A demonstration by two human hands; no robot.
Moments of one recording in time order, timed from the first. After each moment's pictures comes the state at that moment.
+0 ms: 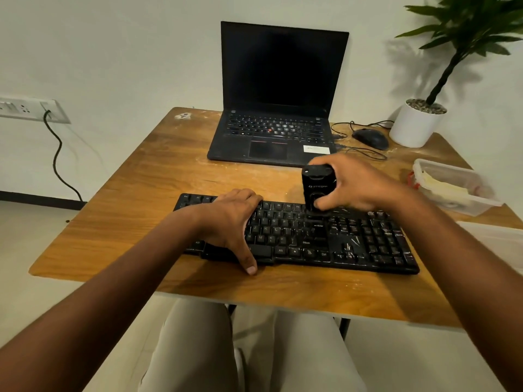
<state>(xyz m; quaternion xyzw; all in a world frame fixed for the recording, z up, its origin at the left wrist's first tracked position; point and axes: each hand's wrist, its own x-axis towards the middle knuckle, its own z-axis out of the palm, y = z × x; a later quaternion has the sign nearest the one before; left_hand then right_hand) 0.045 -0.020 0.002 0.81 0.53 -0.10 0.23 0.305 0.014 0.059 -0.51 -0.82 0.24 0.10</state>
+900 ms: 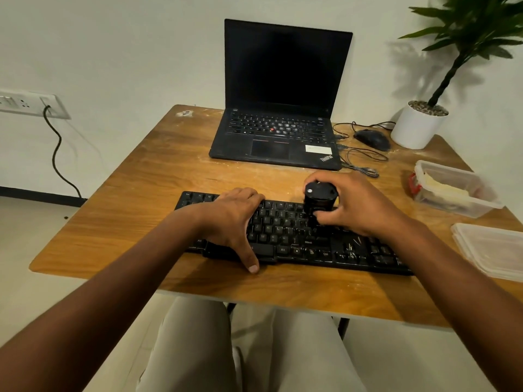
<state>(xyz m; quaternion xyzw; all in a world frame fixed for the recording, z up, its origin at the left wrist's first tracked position) 0.044 -0.023 0.004 0.81 0.53 -0.09 0.23 0.308 -0.009 0.028 -0.47 -0.84 0.21 0.18</state>
